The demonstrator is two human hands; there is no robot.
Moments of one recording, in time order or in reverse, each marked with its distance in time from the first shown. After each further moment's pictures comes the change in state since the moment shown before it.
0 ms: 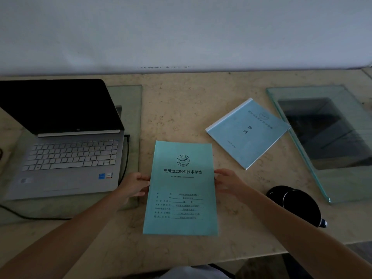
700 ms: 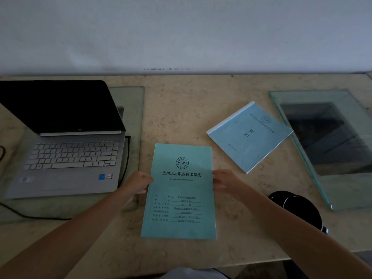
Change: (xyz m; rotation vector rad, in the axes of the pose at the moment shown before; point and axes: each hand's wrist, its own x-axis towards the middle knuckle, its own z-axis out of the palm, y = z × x) left_hand 0.025 0.002 0.009 0.043 0.024 -0.018; right_hand 0.008 -0.015 0.003 0.084 -0.021 0.030
